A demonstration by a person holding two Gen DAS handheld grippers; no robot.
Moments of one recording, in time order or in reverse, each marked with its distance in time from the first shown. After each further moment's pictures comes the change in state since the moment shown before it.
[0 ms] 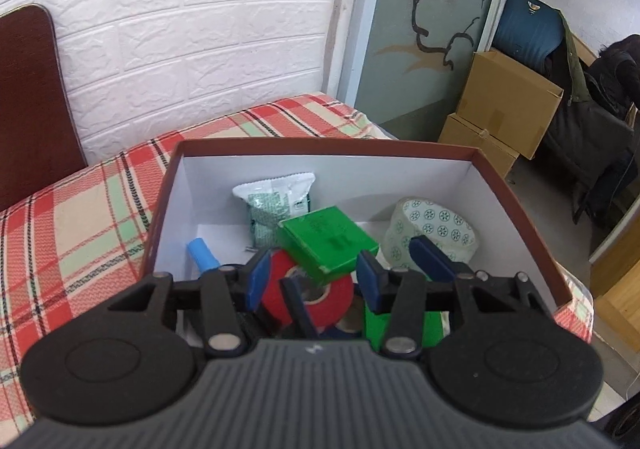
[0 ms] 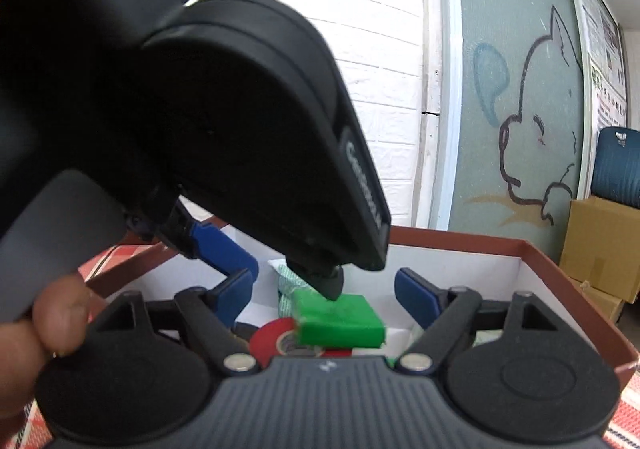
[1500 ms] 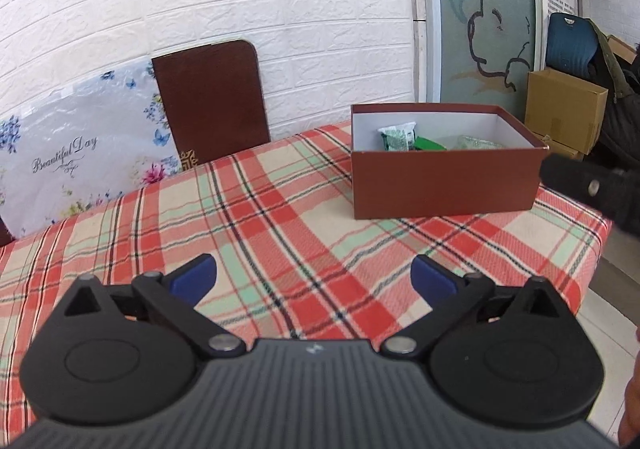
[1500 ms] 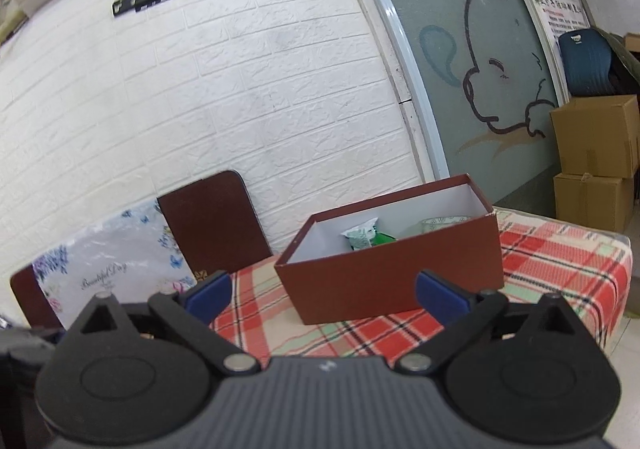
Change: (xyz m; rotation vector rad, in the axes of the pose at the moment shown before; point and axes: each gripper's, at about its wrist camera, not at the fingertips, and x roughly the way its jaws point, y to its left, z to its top) left arm -0.218 0.009 -0.173 0.024 -0.178 0.346; right arm -0.264 -0.008 0.013 0.398 0.029 0.134
